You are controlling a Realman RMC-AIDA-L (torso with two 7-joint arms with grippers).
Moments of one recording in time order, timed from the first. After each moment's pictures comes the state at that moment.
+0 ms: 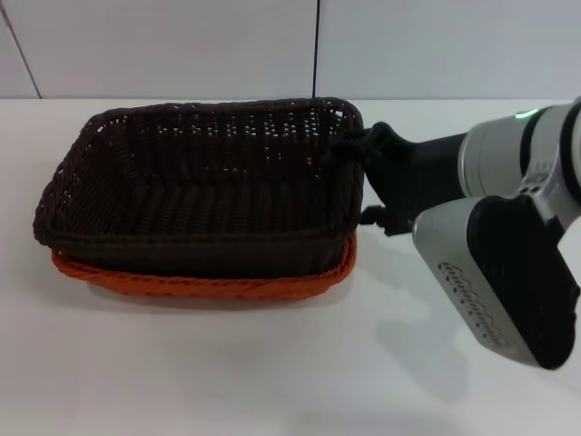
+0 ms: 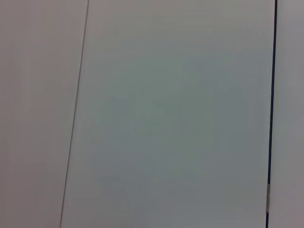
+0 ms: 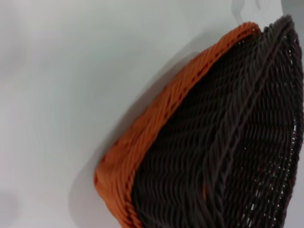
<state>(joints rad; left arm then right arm) -0.10 -2.07 -1.06 -0.45 2.12 1.26 0.07 0.43 2.08 -1.74 -1.85 -2.59 -1.26 1.27</state>
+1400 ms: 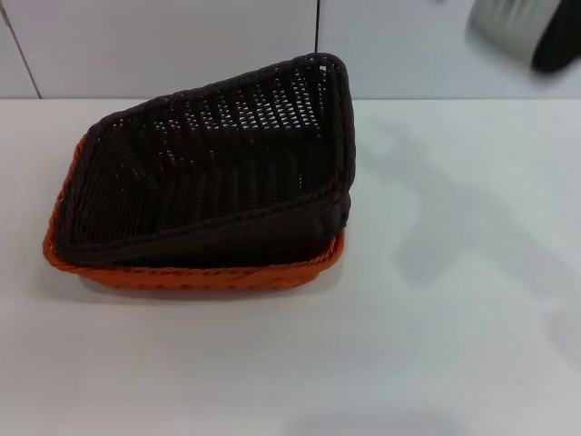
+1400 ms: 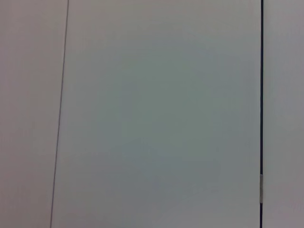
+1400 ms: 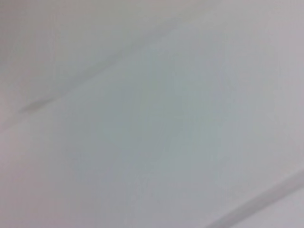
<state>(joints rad) -0.17 -2.06 -1.07 -0.36 2.13 1.24 0.06 0.38 2.08 -1.58 -1.88 -2.50 -0.67 1.86</state>
